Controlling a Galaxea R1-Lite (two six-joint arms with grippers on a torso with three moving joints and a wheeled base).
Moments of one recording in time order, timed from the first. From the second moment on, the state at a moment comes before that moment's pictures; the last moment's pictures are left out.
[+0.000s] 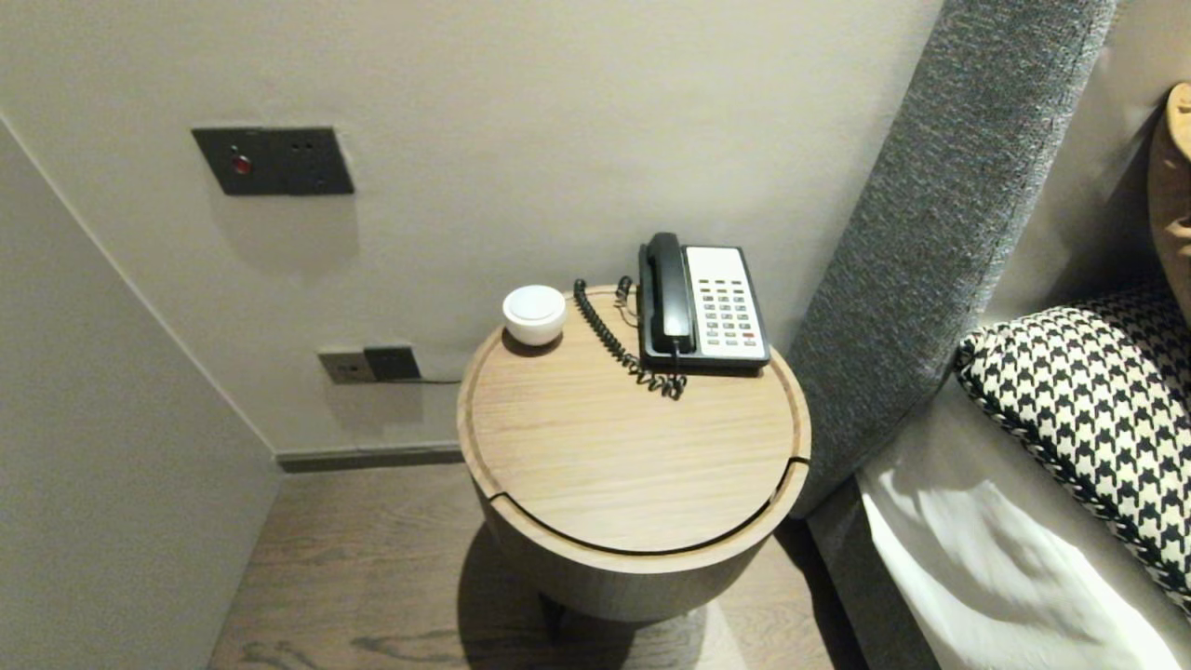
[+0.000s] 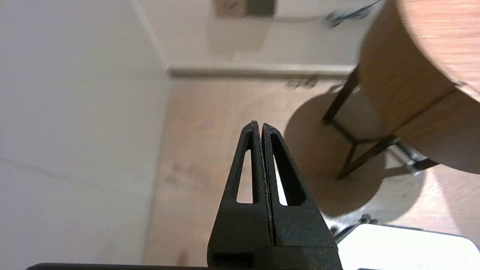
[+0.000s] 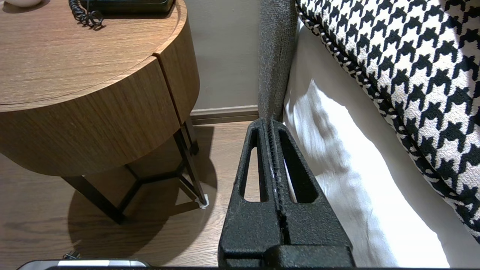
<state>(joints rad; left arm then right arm) 0.01 0.49 -0.49 0.28 0.09 0.01 0.00 0.00 0.00 -0.11 -0.01 0.02</state>
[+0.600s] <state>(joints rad) -0.14 0.90 -0.91 0.63 0.11 -0.16 0.00 0.00 0.00 -0.11 -0.01 0.02</state>
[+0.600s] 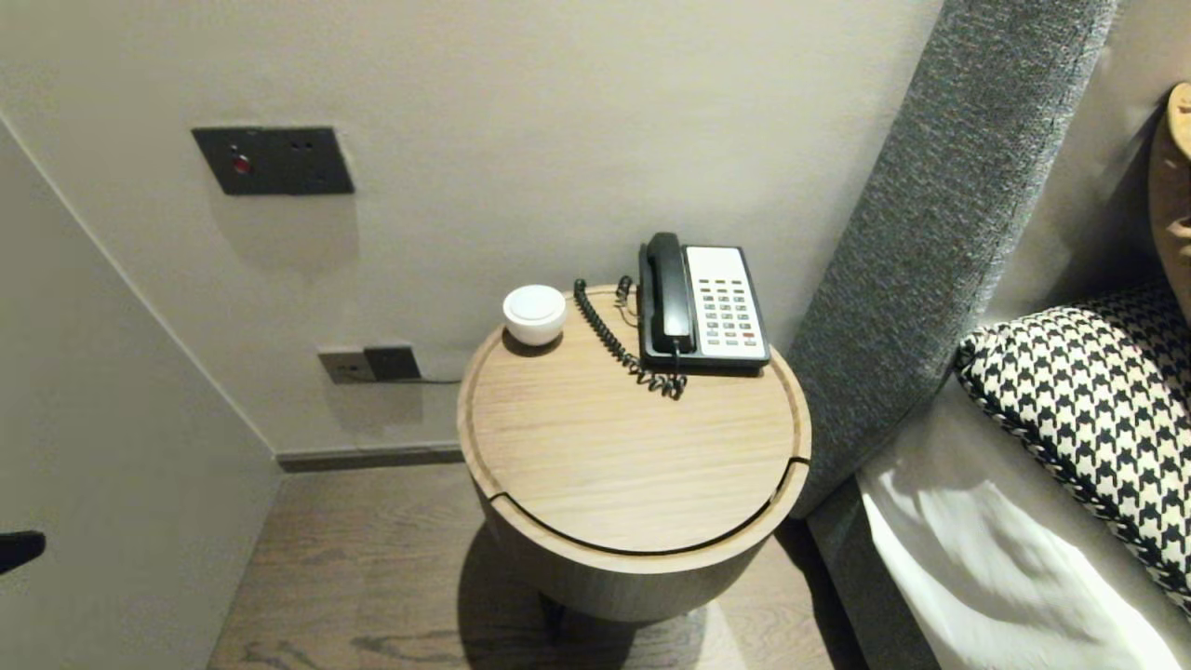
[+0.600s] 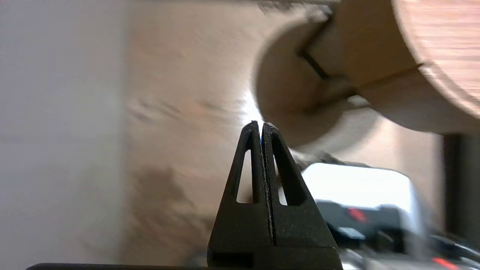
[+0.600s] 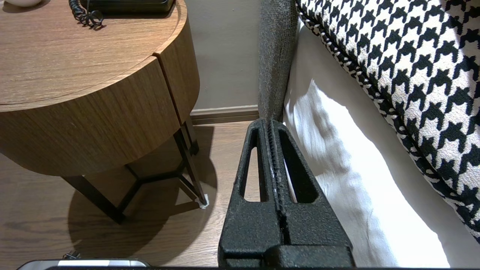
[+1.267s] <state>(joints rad) -0.38 1.26 -1.23 0.77 0.11 -0.45 0.00 0.00 0.00 -0.11 -0.01 0.02</state>
